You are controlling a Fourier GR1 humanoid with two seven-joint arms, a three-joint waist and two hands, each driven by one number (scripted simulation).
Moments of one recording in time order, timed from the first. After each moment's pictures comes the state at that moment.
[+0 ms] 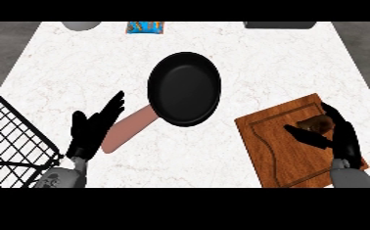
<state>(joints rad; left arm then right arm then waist) -0.09 0.24 -0.17 -1.35 0.13 -0.07 0.12 -0.10 -0.26 -0.16 -1.15 0.45 -0.32 0.27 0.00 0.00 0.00</state>
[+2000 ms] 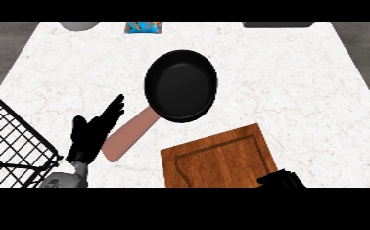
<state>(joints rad) -0.06 0.19 -0.13 -1.37 0.07 -0.10 0.12 0.58 -0.01 0.45 -1.97 0.79 -0.62 -0.11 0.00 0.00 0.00</state>
